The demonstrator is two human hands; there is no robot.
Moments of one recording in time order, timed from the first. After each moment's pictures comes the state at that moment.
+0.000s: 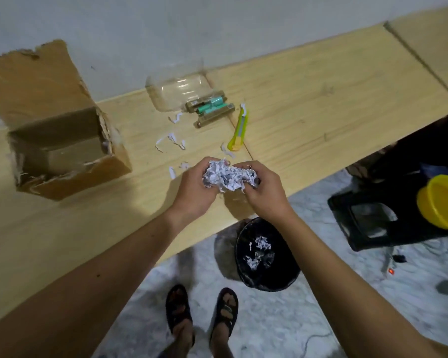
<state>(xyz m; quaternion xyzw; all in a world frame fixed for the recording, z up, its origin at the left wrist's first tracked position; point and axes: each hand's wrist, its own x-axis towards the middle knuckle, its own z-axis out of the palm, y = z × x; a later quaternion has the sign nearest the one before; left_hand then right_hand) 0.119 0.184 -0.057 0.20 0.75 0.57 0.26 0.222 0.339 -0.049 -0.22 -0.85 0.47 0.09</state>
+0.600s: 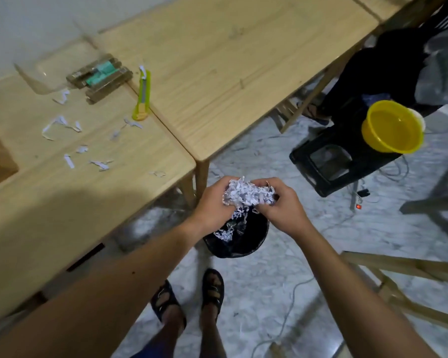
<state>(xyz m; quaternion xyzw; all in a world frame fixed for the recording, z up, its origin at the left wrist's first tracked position) 0.295 0.291 -0.125 0.34 0.73 0.44 0.40 0.450 0.418 -0.105 -0.40 -0.77 0.49 0.09</state>
